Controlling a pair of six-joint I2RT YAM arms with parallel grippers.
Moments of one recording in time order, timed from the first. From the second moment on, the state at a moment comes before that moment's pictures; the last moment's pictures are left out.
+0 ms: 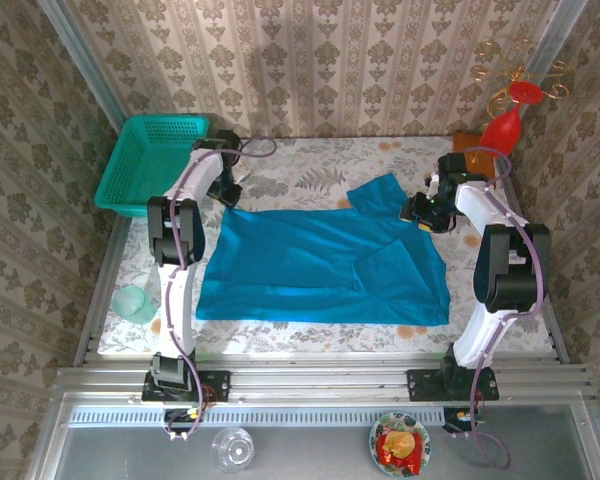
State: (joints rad) left arm -0.22 2.42 2.19 -1.19 -0.16 0.39; right arm -0.07 1.82 1.34 -0.77 -0.30 0.32
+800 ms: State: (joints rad) left arm -0.18 2.45 2.20 -1.21 0.01 0.39; right arm 0.01 2.40 2.11 -0.89 -0.15 -0.04
